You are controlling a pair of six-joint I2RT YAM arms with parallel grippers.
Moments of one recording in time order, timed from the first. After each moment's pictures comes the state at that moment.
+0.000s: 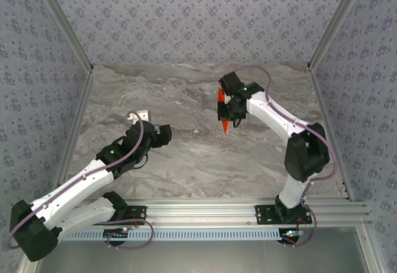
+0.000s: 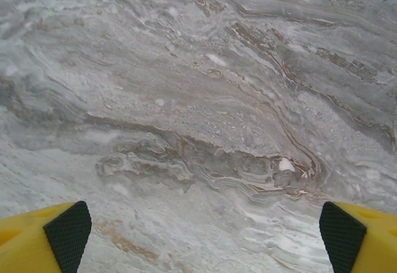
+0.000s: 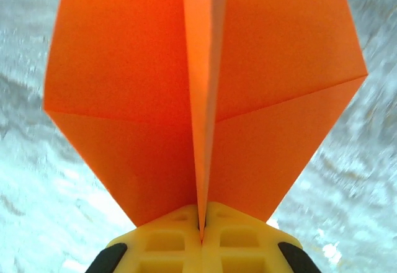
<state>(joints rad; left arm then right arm) -0.74 0.91 0.71 -0.46 -0.45 -0.63 0.52 1.78 1.53 -0.95 -0.03 0.42</state>
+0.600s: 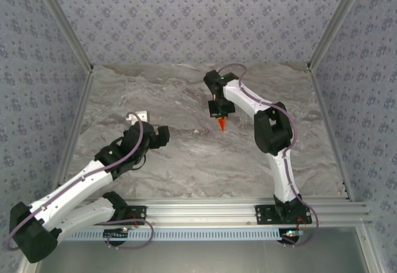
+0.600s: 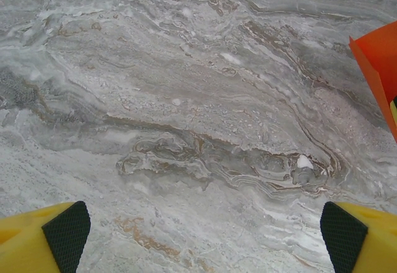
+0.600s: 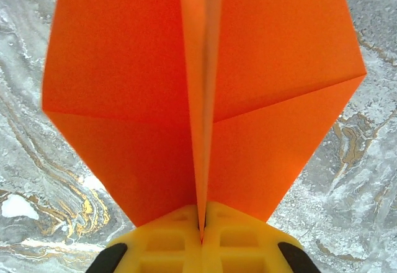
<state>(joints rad) -0.73 0.90 0.71 -0.49 -0.46 -0.60 0.52 2.22 1.93 -1.15 0.07 0.38</state>
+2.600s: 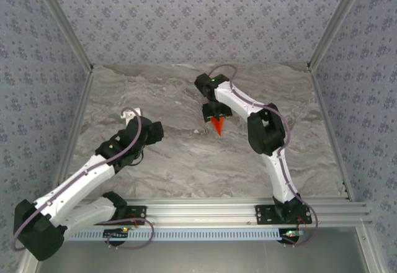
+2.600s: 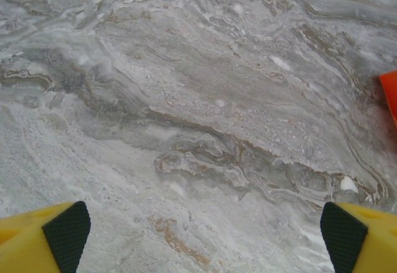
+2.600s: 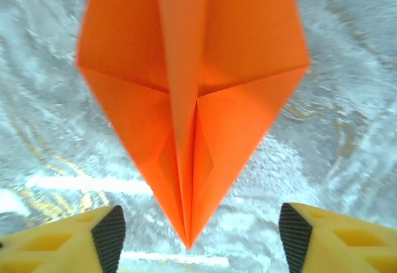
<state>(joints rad) -0.62 0.96 0.74 -0.54 -0.46 -0.66 0.60 2.25 2.01 -1.24 0.19 0.37</state>
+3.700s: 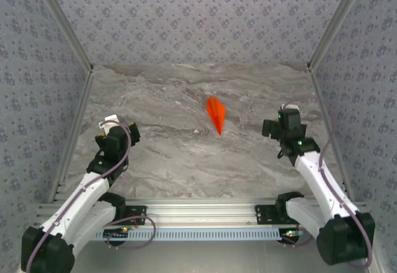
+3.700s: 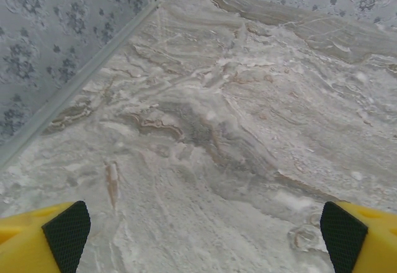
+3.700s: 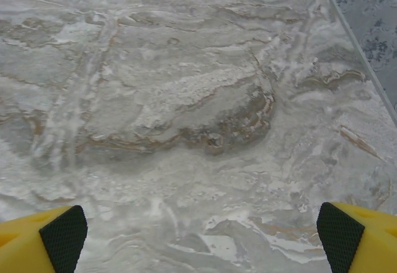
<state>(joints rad) -0.35 0.76 0.43 -0.21 -0.60 -0.38 0.15 0.92 0.64 -0.45 0.31 0.17</state>
